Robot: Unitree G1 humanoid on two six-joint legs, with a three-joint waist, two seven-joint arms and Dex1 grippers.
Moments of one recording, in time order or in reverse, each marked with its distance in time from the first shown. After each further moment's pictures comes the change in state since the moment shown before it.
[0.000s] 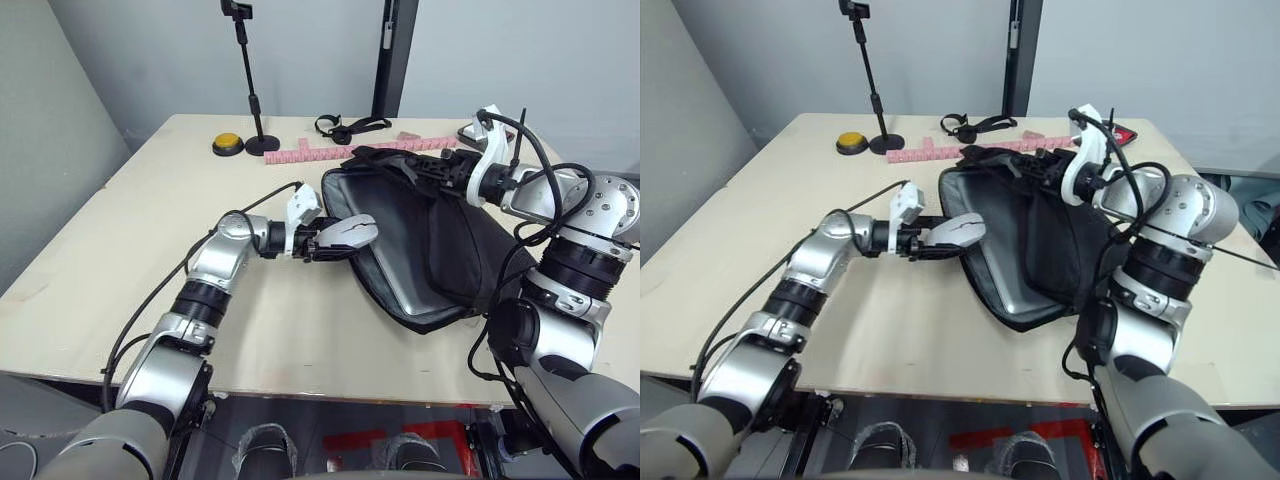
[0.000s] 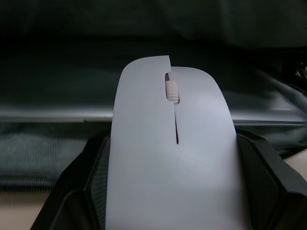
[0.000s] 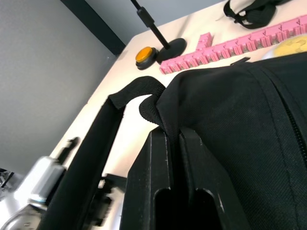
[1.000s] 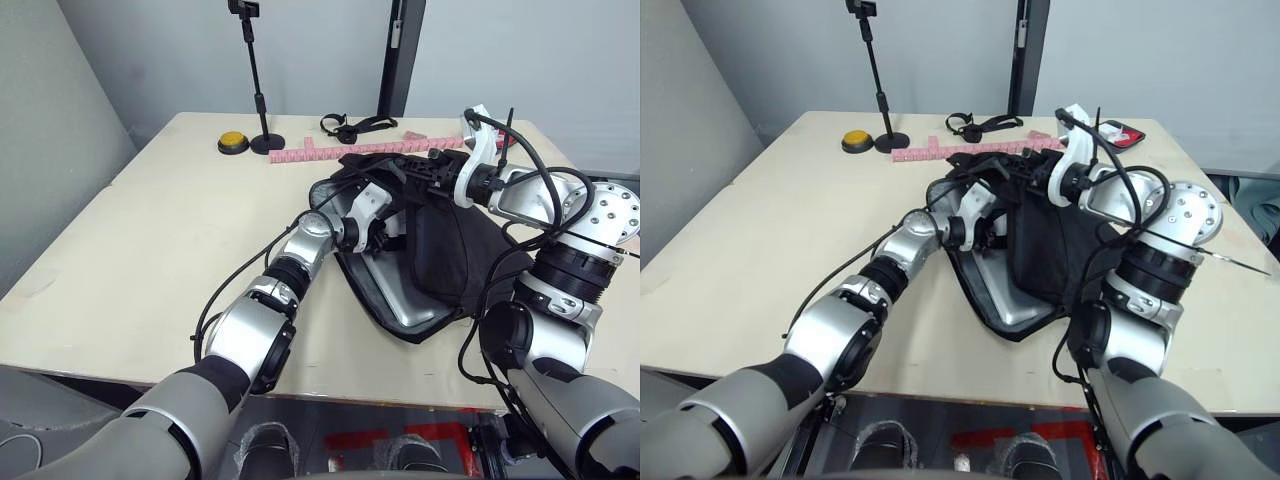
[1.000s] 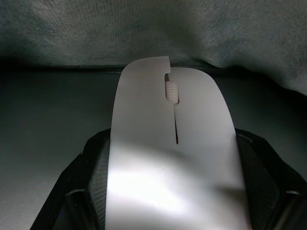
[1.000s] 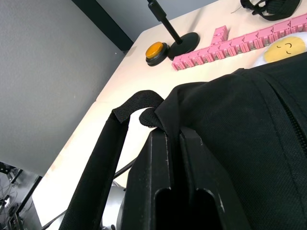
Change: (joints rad) left arm -0.295 -0.352 0.030 0.611 0.151 -0.296 0.270; right arm 0.011 0.040 -0.016 -0.005 0.306 0.000 -0.331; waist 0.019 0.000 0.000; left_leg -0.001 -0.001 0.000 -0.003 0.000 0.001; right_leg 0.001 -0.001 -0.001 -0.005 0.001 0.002
